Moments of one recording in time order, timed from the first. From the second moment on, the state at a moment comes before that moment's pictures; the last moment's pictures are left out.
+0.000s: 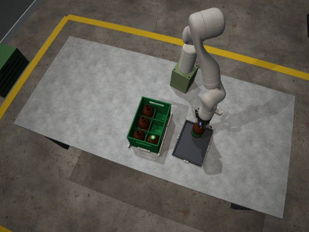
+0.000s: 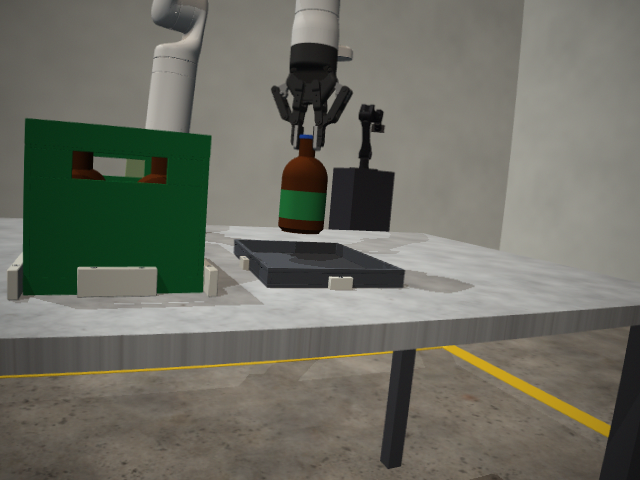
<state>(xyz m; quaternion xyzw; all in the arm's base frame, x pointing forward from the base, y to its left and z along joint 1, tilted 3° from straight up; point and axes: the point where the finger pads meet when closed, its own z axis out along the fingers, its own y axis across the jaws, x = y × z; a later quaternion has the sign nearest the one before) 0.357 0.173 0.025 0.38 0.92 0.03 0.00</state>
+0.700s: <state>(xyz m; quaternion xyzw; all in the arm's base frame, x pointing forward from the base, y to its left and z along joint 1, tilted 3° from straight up) 0.357 0.175 0.001 0.38 0.92 0.03 0.00</state>
